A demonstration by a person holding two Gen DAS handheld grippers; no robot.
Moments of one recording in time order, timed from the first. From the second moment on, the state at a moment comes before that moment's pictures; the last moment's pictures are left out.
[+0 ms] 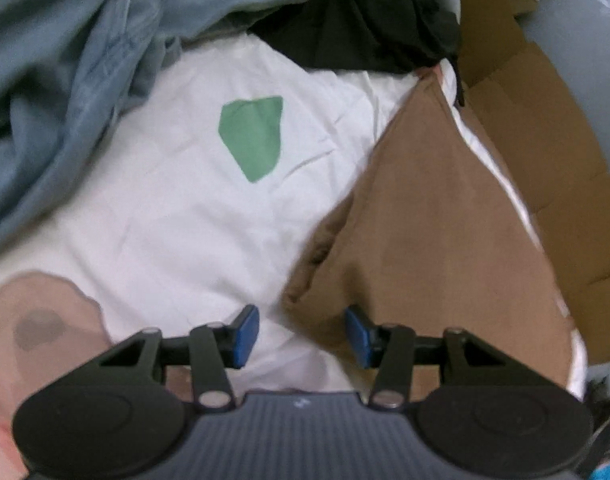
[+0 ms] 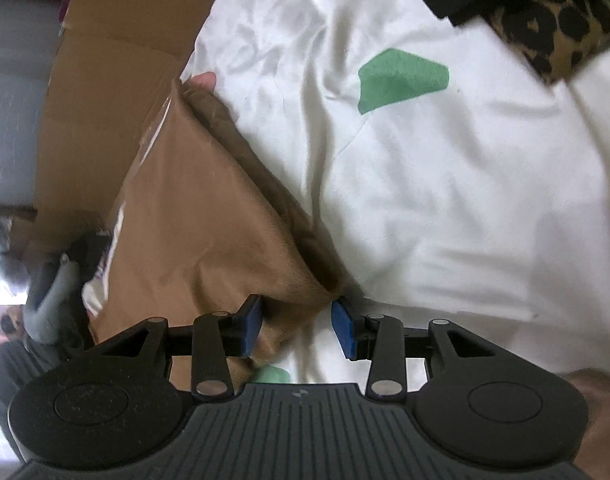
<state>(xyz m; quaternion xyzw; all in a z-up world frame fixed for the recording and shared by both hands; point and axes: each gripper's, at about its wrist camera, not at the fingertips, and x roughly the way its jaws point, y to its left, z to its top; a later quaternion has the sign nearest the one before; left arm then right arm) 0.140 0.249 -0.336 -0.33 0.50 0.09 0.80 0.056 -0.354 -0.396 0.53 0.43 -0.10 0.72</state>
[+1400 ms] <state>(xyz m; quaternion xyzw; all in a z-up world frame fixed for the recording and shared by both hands) 0.137 0.256 -0.355 -0.47 0.45 0.12 0.75 0.049 -0.362 -0.422 0.63 0.35 -0.09 0.68</state>
